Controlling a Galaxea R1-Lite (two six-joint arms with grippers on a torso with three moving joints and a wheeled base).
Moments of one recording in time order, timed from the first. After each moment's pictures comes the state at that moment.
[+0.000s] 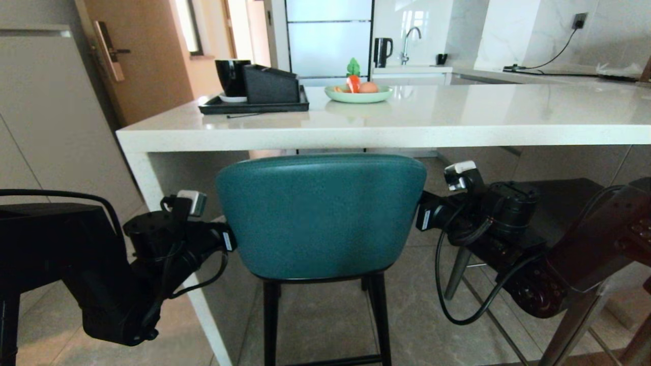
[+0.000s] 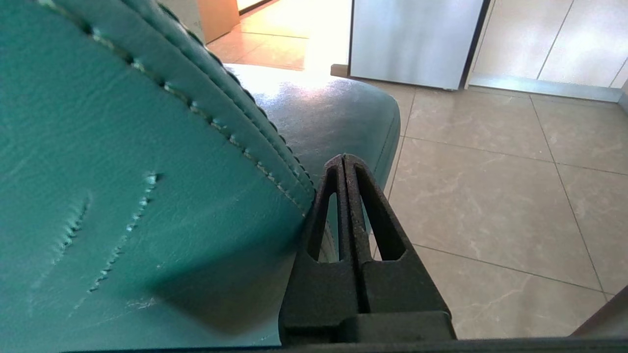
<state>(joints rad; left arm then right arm) -0.21 2.16 -0.59 -1.52 -0.10 -0.06 0.38 2.08 -0.78 -1.31 0.11 -0.04</state>
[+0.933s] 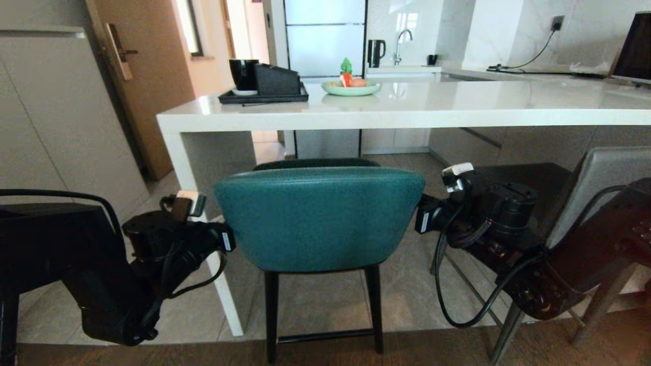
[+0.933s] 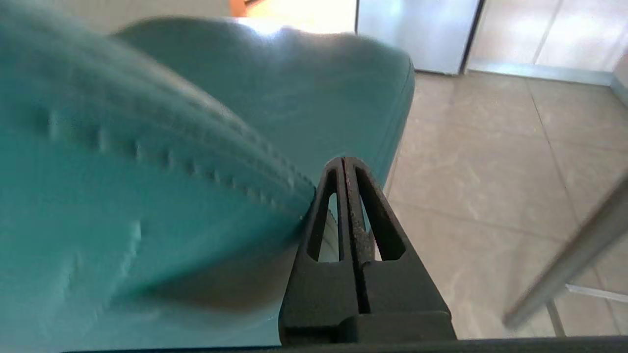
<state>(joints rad) -0.21 2.16 -0.59 -1.52 -0.10 -0.04 0.38 2.08 -0.78 -1.30 0.10 -0.04</state>
